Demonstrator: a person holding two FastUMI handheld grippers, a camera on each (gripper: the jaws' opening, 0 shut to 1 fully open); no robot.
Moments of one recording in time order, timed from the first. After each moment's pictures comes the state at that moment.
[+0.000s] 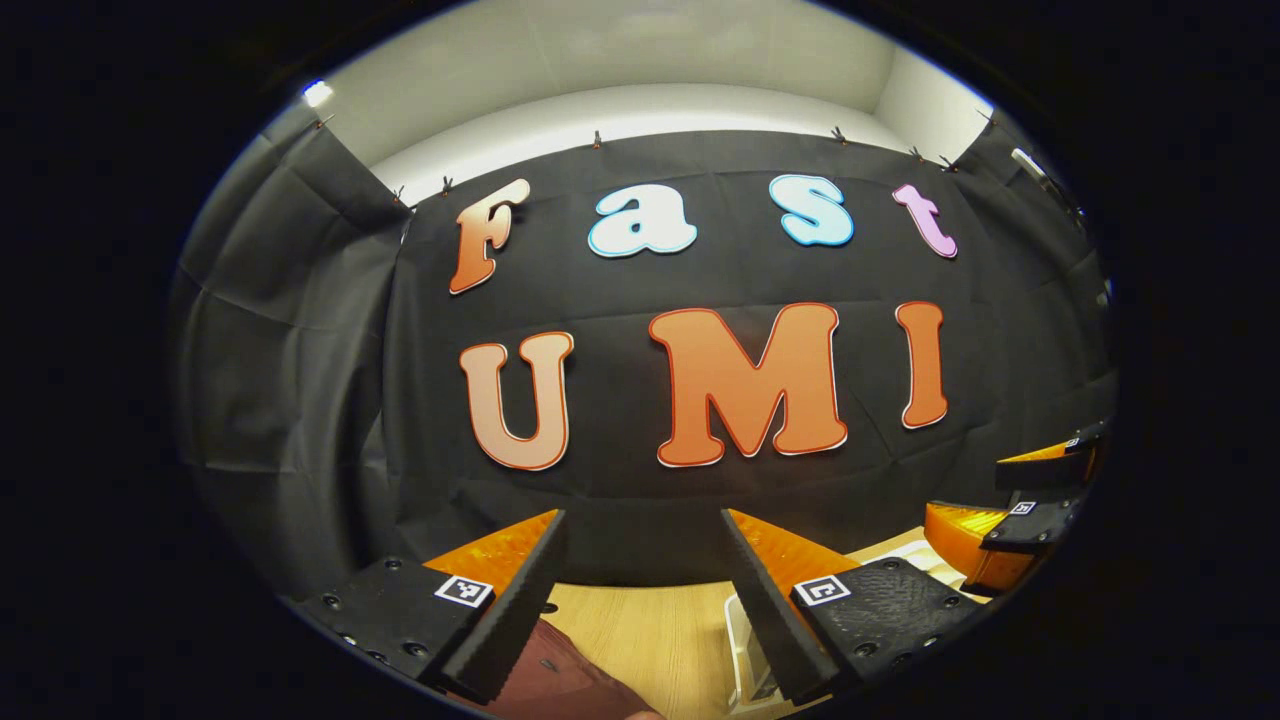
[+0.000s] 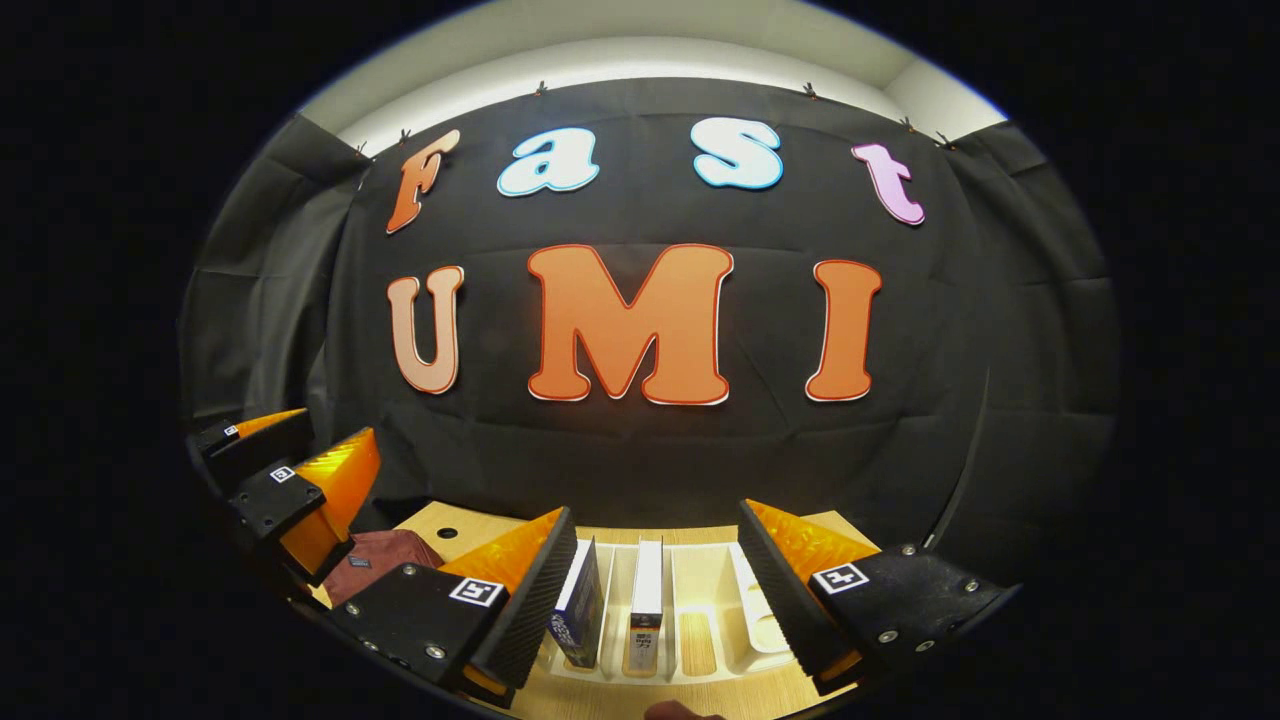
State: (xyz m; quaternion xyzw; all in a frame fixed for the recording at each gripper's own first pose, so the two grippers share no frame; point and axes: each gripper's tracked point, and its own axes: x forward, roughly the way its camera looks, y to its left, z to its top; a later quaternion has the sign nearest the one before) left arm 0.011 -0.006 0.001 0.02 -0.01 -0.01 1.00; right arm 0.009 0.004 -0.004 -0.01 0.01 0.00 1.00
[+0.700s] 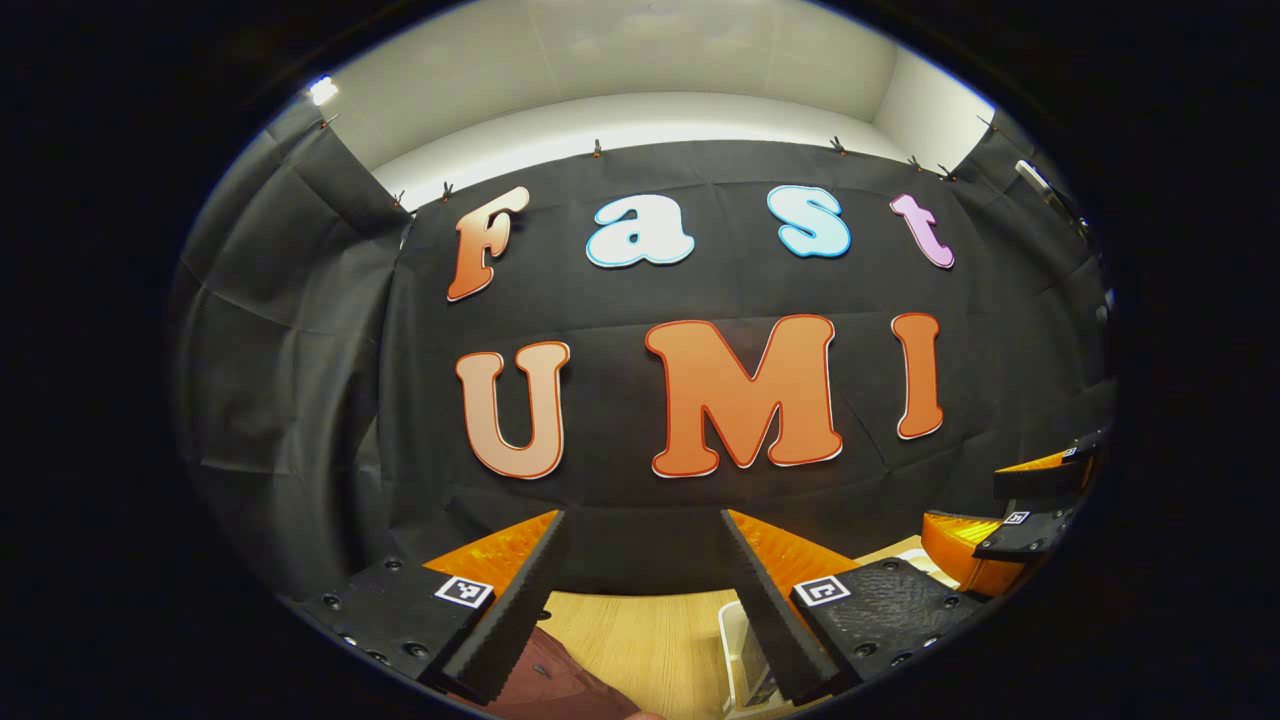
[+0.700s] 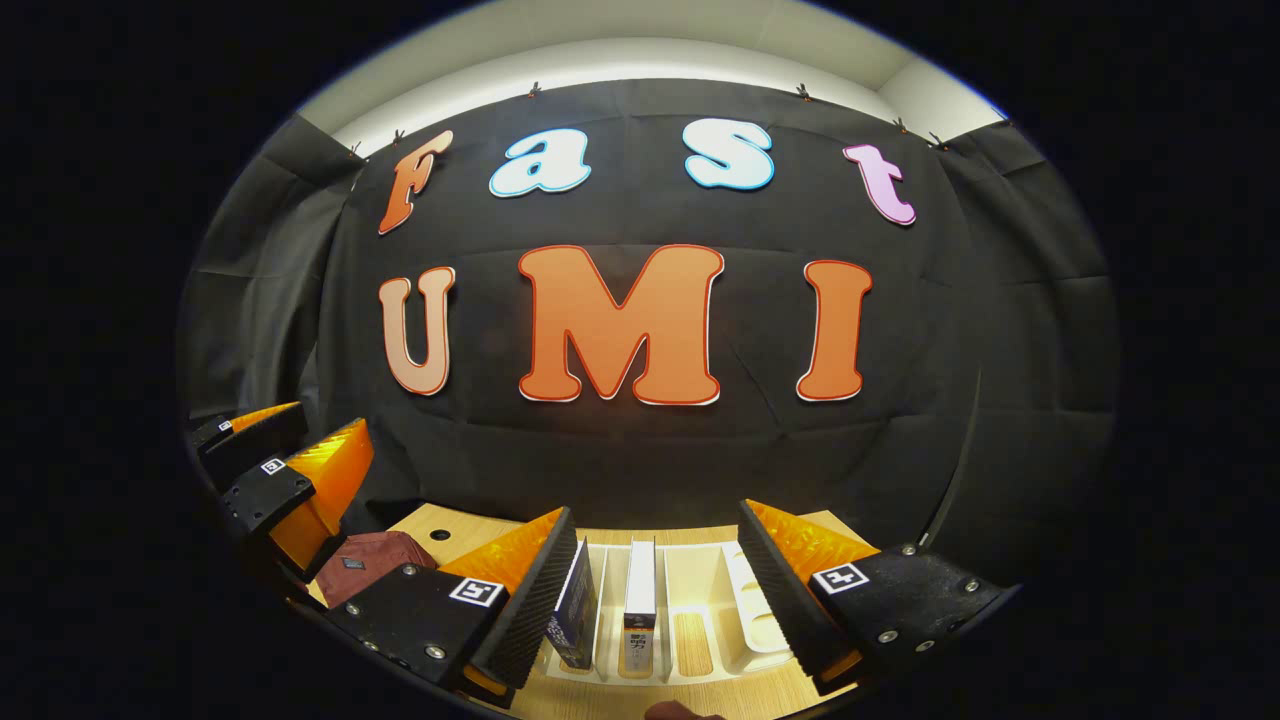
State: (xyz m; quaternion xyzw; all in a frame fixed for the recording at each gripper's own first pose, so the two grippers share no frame) left arm 0.014 -0.009 0.004 0.01 -0.02 -0.02 1.00; right arm 0.009 -0.003 -0.007 -0.02 0.01 -0.01 1.00
